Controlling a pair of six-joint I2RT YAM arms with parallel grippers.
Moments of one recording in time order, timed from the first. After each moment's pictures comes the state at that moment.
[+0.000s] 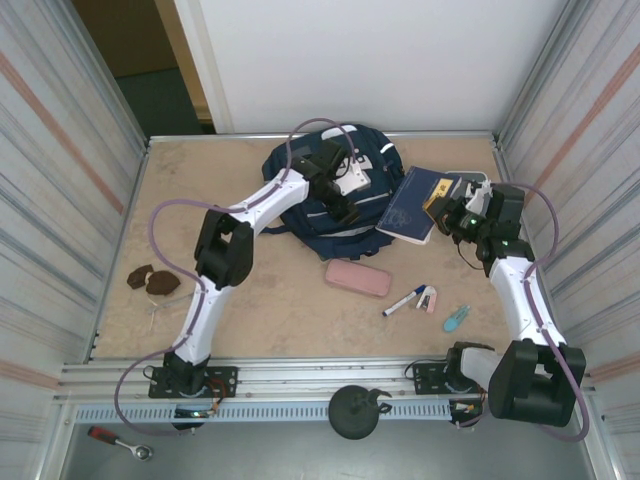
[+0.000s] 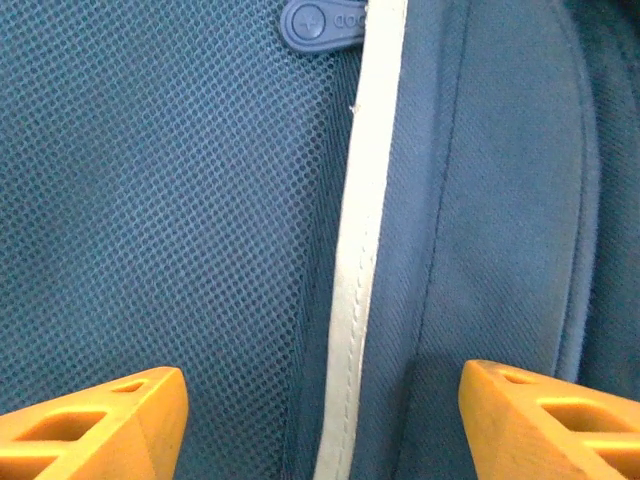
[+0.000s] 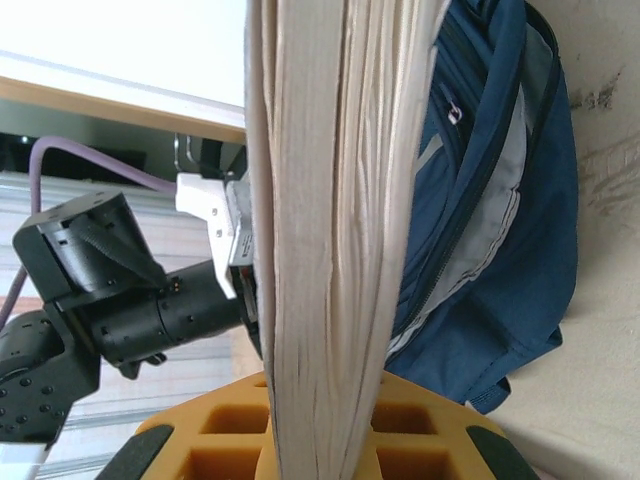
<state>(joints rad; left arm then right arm) -0.64 2.33 2.10 -0.82 0.22 0.44 -0.14 1.11 0.78 -0.22 -0.73 0.85</state>
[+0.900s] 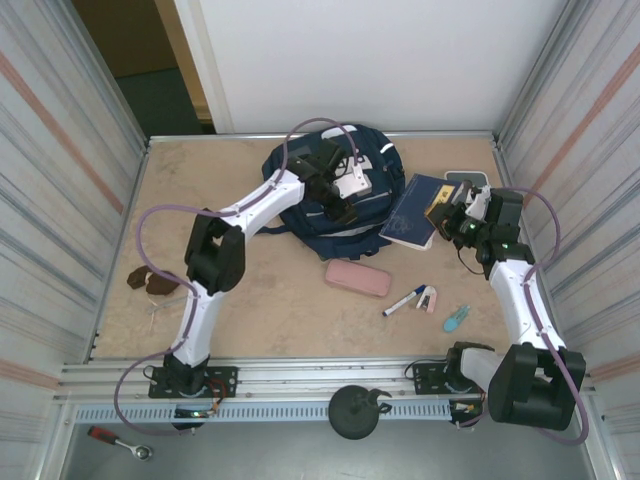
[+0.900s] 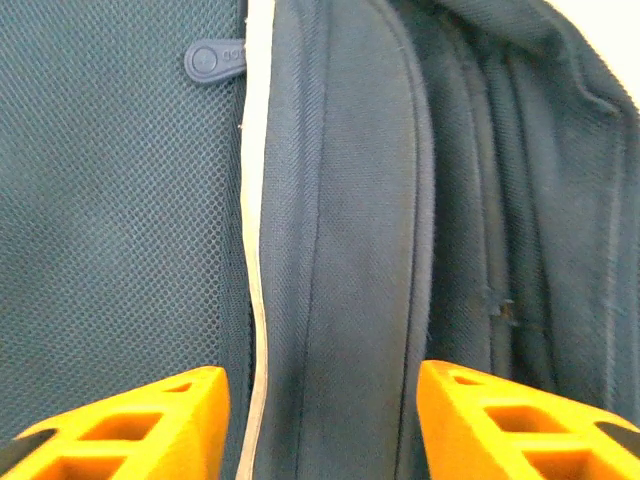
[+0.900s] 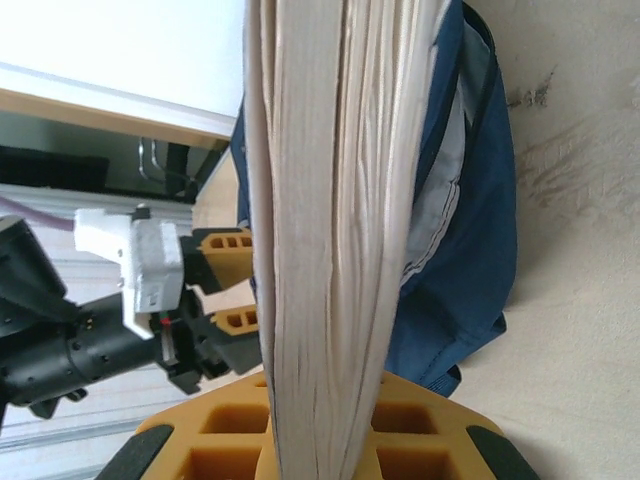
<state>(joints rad) -0.65 2.21 2.00 -0.81 0.26 0.53 -0.14 1.09 0.76 -0.28 -0.67 0.80</state>
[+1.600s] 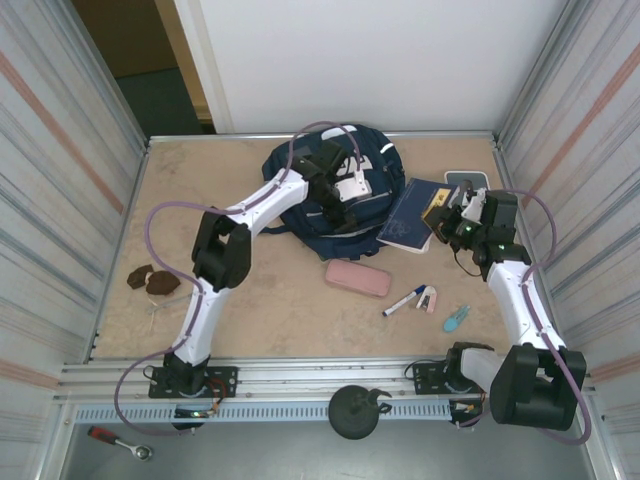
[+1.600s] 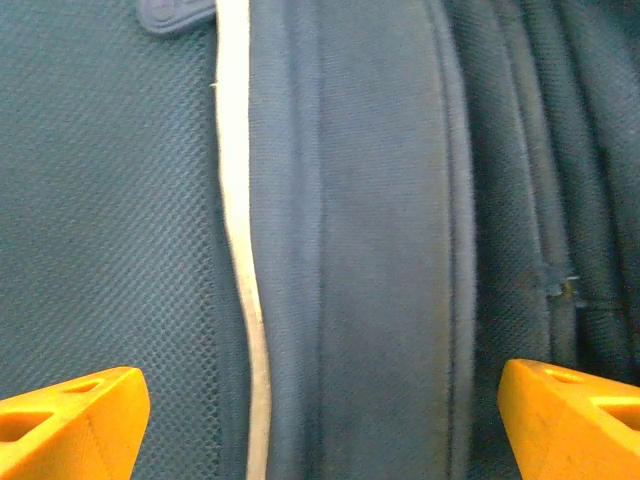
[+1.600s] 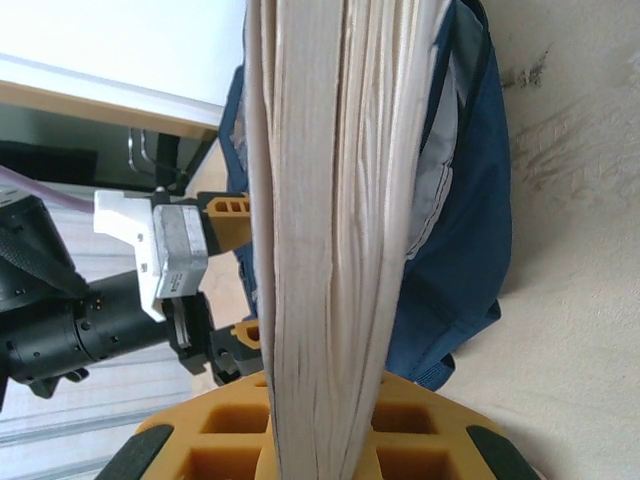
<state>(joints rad) -0.65 2.29 2.06 -0.88 0.26 0.62 -0.10 1.09 0.75 -0.28 -0.65 0.80</state>
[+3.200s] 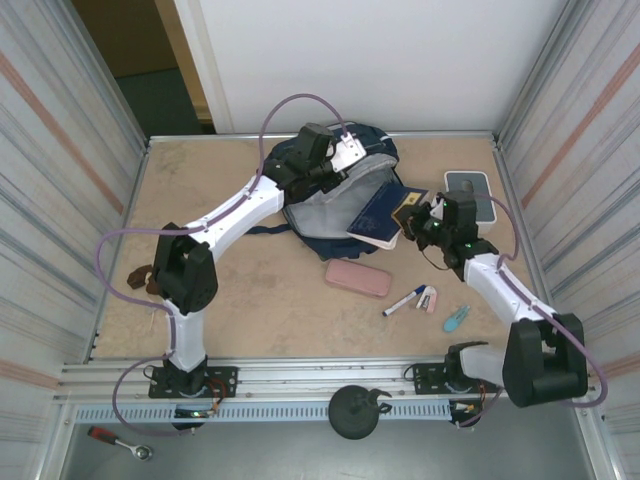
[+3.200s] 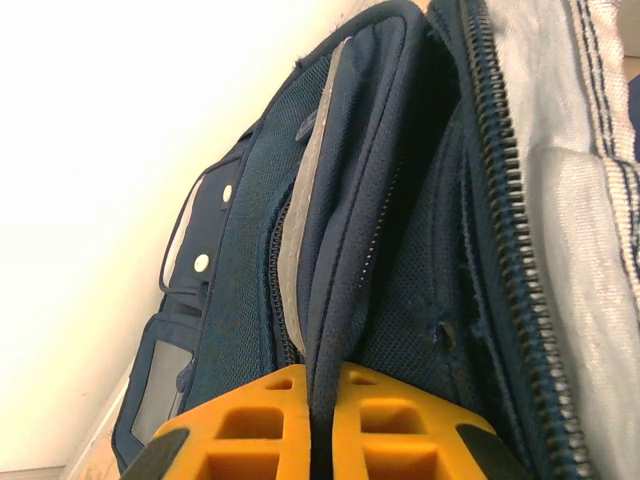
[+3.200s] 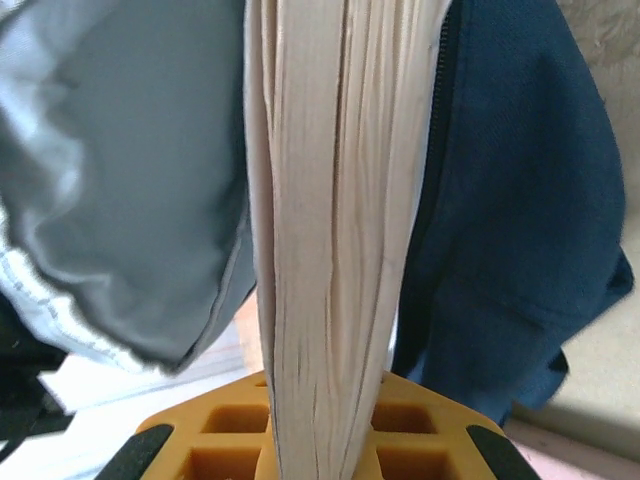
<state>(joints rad) -0.66 1.95 1.79 -0.39 -0.06 0.55 0.18 1.23 0.70 0.00 -0.44 1.19</state>
